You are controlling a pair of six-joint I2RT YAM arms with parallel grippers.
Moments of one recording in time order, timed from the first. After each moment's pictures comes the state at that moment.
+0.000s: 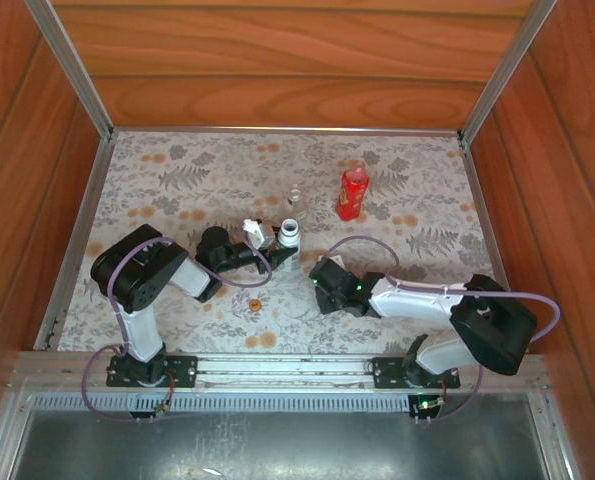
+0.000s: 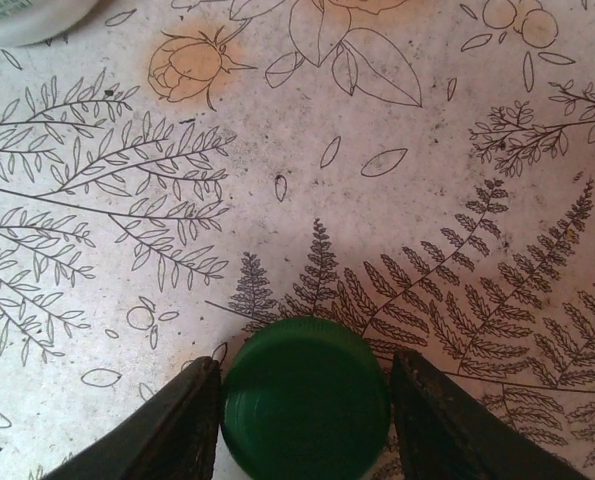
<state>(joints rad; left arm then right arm) -0.63 1.83 0.46 1.32 0.62 0.05 0.99 1.39 0.56 -0.34 0.24 0.57</state>
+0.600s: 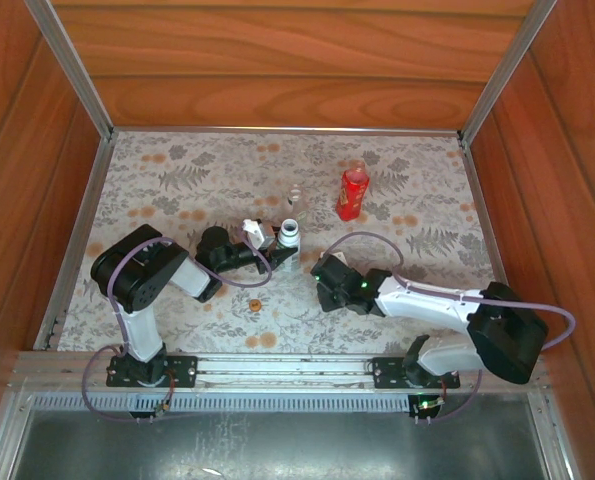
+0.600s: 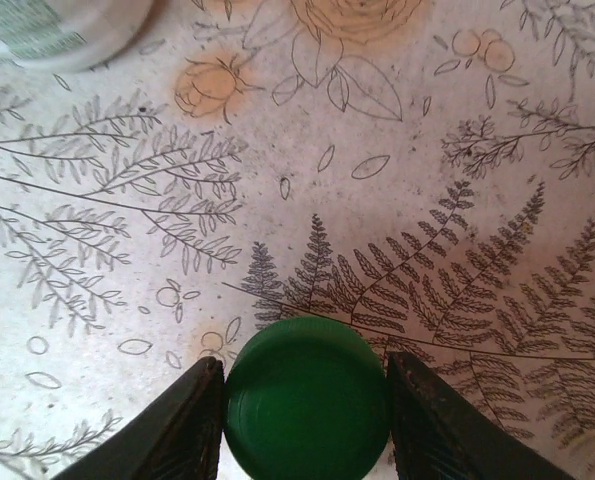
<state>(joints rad) -0.63 1.83 0.46 1.32 0.62 0.05 0.99 1.31 0.62 -0.46 0.24 0.57</state>
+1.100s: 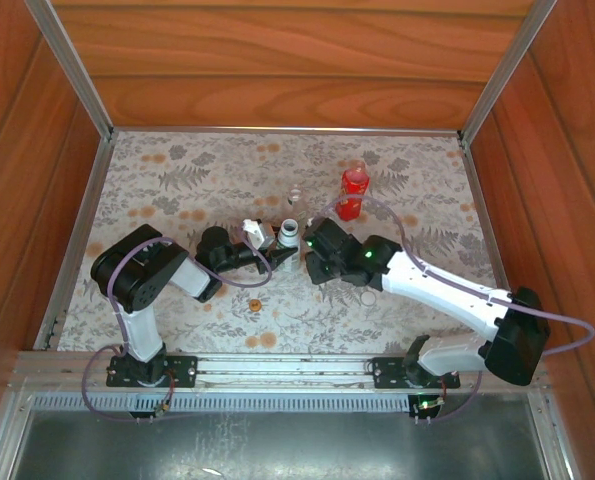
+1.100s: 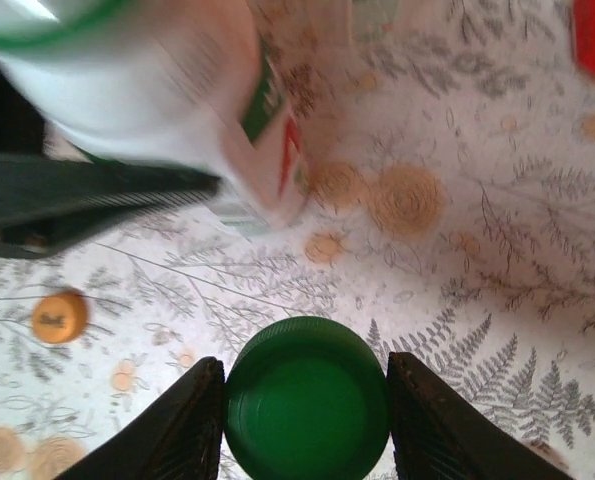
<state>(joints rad) -0.63 1.83 0.46 1.32 0.62 0.05 0.99 1.30 1.05 -0.79 0.22 0.46</state>
